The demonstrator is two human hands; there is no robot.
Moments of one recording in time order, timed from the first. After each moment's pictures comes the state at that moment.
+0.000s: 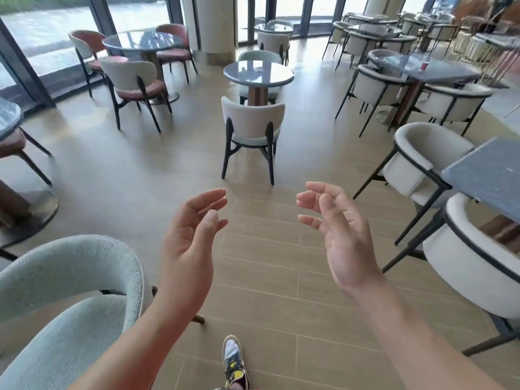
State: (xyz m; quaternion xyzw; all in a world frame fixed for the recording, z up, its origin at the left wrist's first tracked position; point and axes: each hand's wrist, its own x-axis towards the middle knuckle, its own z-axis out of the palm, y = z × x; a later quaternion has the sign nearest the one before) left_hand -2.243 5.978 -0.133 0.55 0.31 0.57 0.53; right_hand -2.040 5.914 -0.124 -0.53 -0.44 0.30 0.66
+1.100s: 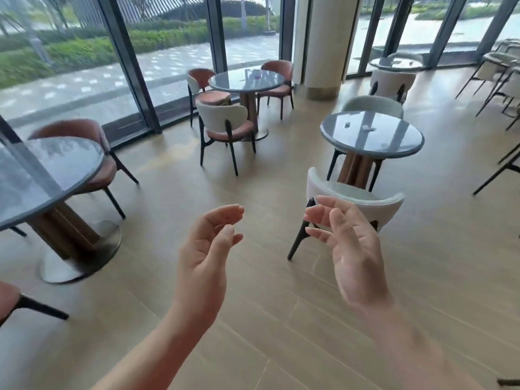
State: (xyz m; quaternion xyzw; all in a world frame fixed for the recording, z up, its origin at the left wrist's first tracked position) left_hand -2.105 6.662 -0.104 0.49 0.41 0.65 0.41; right_hand -1.902 6.676 -0.107 -0.40 -0.50 0.42 0.64
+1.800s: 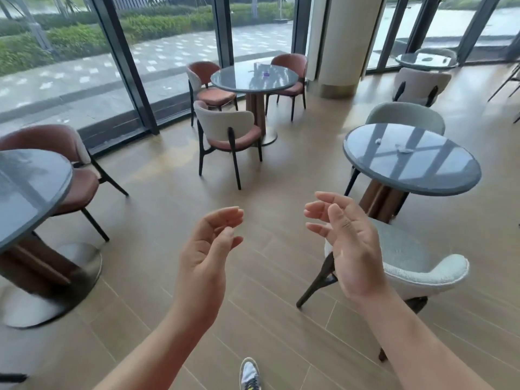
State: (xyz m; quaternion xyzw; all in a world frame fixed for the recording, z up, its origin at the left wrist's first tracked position) left_hand -2.120 7.053 -0.134 0.46 0.43 0.65 0.42; right_hand -1.914 7.086 -0.135 -0.40 -0.50 0.44 0.62
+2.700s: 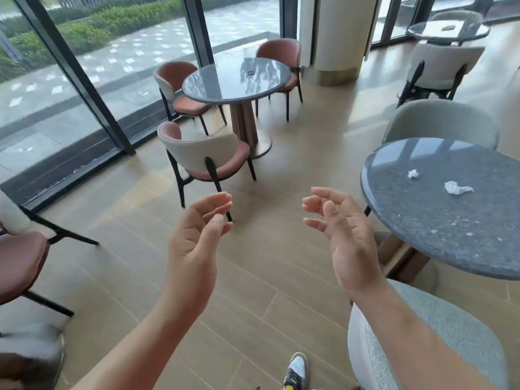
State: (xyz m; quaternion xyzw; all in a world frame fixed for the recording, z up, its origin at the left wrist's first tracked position) left_hand -2.066 7.616 -0.134 0.50 0.46 0.61 0.40; right_hand -1.854 7.636 -0.168 -0.40 -0.48 0.44 0.64
